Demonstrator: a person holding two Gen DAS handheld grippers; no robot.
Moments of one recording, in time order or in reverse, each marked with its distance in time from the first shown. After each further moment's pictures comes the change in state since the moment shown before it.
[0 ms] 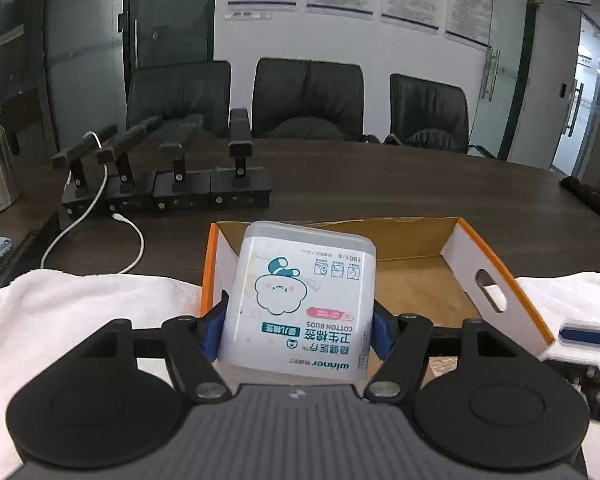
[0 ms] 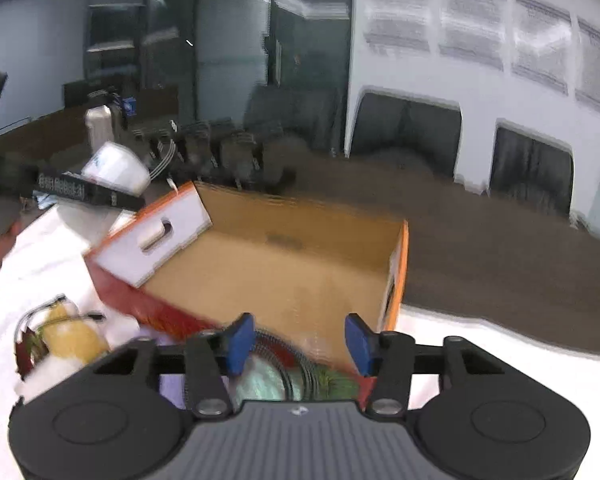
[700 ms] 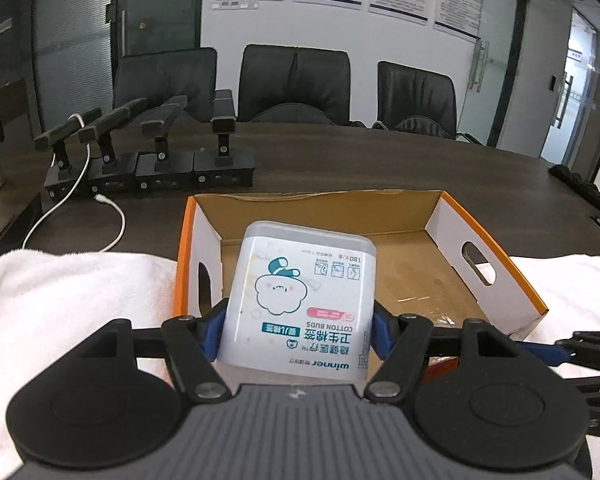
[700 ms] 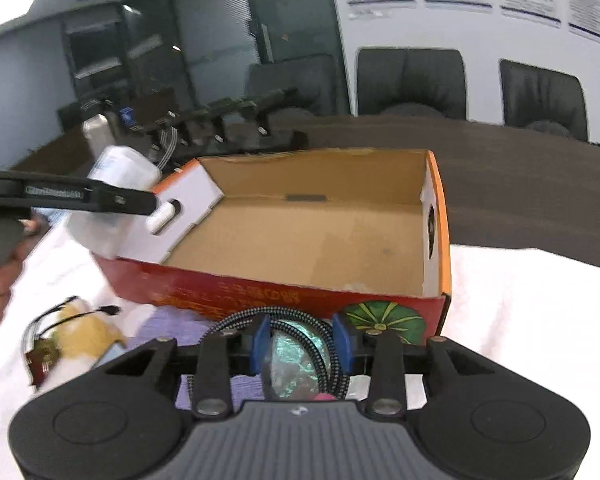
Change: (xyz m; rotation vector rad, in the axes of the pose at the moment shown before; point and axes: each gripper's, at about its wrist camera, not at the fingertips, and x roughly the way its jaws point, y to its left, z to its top) left arm 0.004 -0.004 -0.021 -0.007 0.026 -0.039; right arm 0.030 0.017 -0.018 0.083 0.018 0.037
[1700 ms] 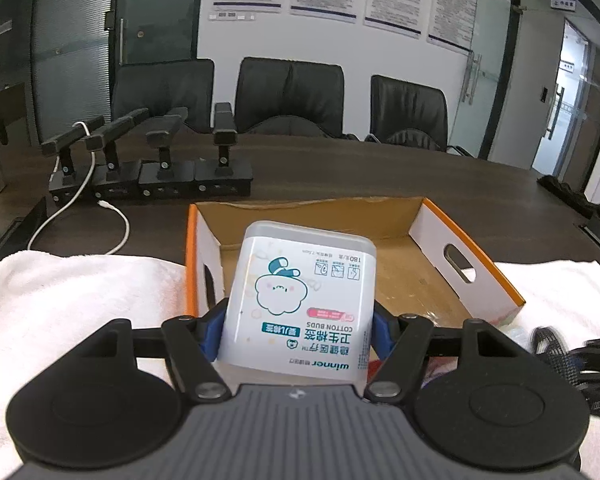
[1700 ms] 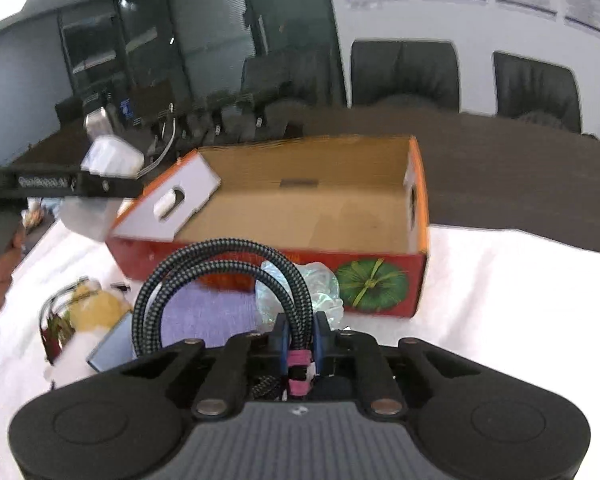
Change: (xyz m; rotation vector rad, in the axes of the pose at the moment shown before) left arm -0.026 0.006 -0.005 -0.002 -0.045 -0.023; right arm -0.056 -0.015 -0.013 0.033 -0.023 0.034
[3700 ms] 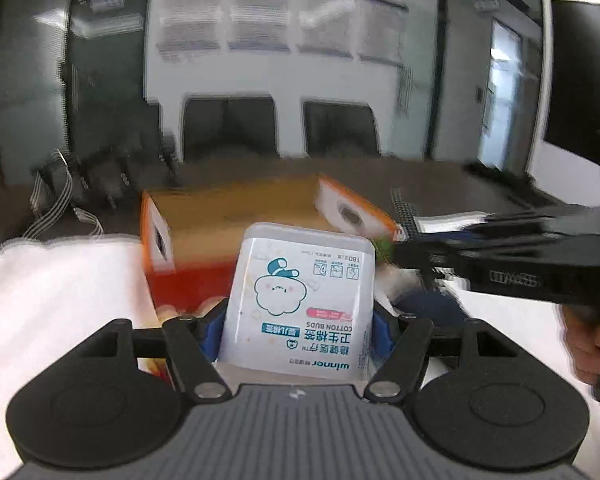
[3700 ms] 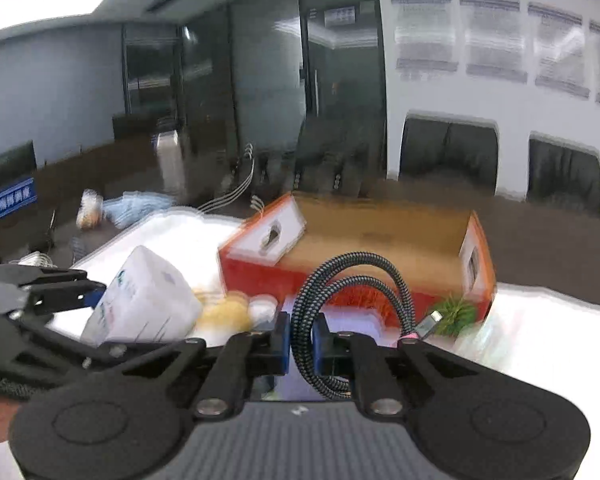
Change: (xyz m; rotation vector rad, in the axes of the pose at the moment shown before) left arm -0.121 -0.055 -0.099 0.133 -0.140 -0.104; right arm -0.078 0.093 -0.008 -0.202 -0.215 0.049
